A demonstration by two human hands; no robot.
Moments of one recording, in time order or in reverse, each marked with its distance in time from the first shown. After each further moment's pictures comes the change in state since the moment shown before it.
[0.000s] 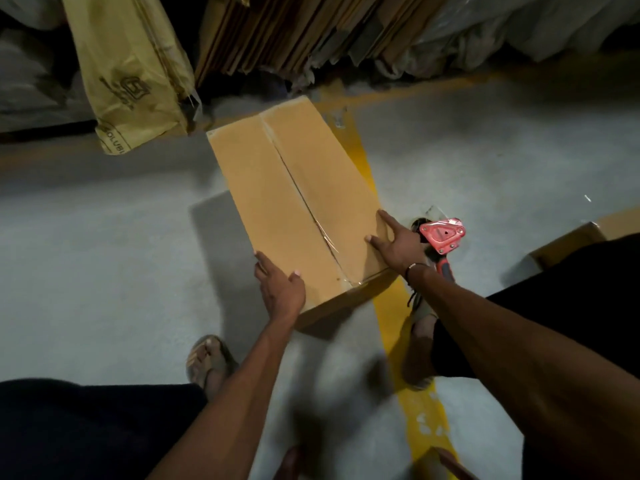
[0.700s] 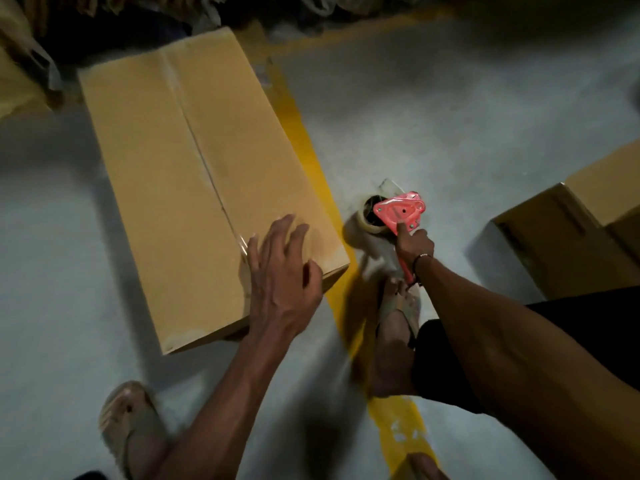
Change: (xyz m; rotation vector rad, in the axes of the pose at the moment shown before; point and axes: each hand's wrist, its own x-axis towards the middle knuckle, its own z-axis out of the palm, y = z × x) left_hand -0.004 0.068 0.083 0.358 -0.040 0.879; right_hand 0.078 0.172 -0.025 0.052 0.178 0.701
